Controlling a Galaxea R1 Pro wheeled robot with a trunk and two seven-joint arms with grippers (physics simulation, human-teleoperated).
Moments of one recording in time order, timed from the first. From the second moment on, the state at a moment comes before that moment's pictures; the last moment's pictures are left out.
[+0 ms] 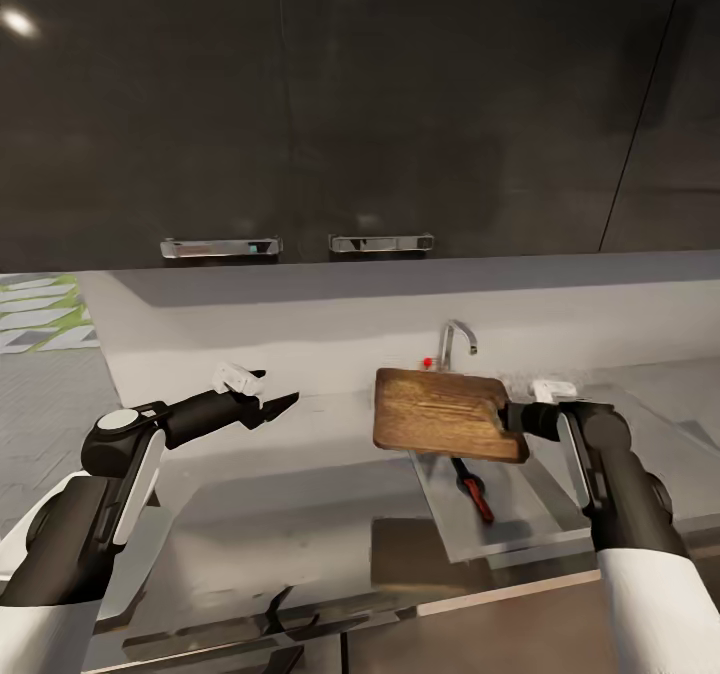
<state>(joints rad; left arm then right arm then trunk) -0.57 0.16 0.00 -1.58 0.04 0.62 -0.77 -0.68 -0.10 -0.17 -1.31 0.08 0.99 0.22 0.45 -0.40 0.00</state>
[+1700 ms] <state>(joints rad) -0.57 0.16 0.00 -1.58 0.04 0.62 -0.77 -0.71 0.01 -0.24 -1.13 -0.52 0.83 -0.79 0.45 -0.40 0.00</state>
